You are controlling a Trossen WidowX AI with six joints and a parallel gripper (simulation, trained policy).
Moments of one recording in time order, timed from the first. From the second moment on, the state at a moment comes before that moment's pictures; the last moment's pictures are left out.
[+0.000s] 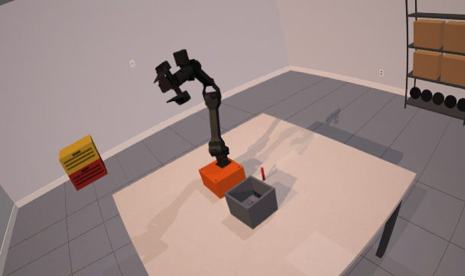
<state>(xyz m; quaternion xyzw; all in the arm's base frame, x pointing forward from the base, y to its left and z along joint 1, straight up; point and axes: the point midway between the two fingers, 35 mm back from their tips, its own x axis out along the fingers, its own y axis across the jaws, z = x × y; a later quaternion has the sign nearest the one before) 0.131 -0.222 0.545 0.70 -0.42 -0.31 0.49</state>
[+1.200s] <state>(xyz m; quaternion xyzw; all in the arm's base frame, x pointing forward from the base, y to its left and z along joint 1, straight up) 0.273 -0.098 0.441 0.90 -0.13 -0.22 0.35</state>
